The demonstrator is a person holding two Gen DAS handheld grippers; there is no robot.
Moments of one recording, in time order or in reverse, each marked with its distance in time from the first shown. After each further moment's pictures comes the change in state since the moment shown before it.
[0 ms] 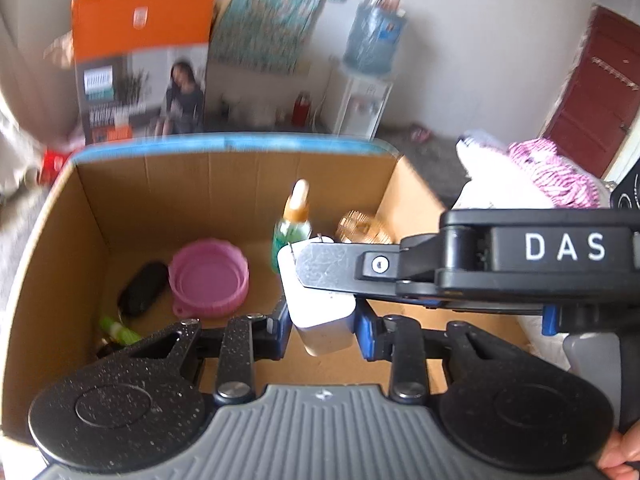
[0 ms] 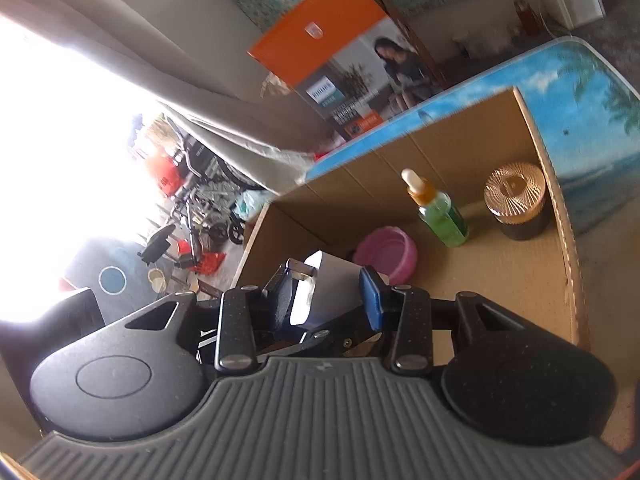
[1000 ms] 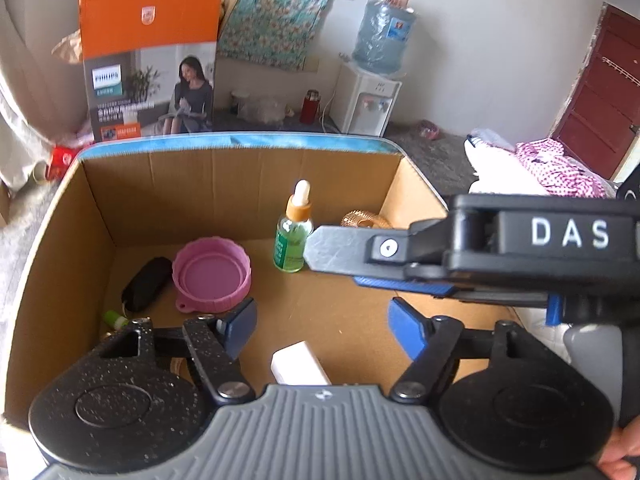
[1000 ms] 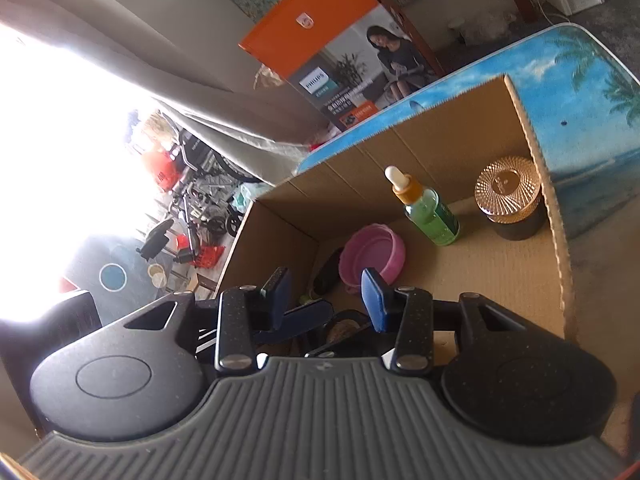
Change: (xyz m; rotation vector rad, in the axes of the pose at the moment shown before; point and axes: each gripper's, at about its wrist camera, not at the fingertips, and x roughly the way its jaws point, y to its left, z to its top) left arm -0.018 -0.013 0.000 0.002 -0.016 0.029; right arm -0.012 0.001 0.000 -0.019 -0.024 0.013
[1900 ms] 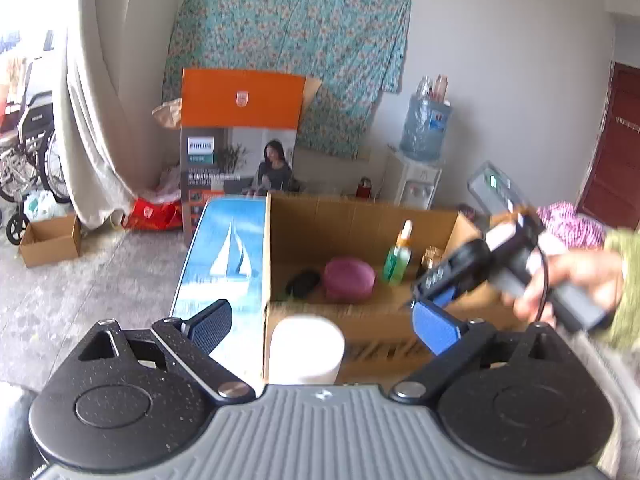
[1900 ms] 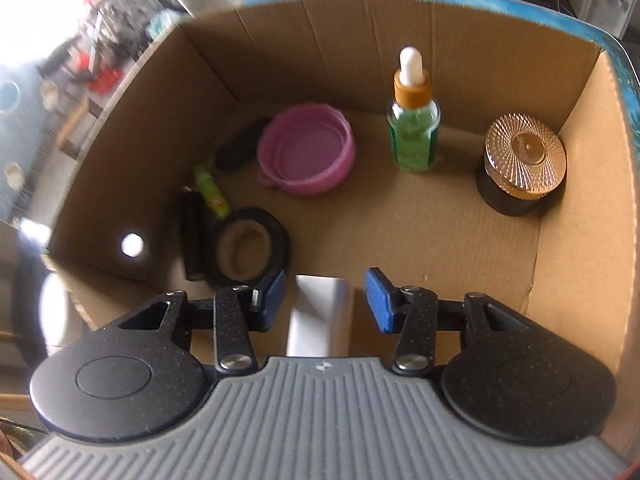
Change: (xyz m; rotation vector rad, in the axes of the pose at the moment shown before) left arm -0.156 0.089 -0.102 -0.040 -0.275 0.119; right arm 0.104 0.027 -0.012 -0.330 0.500 -0.409
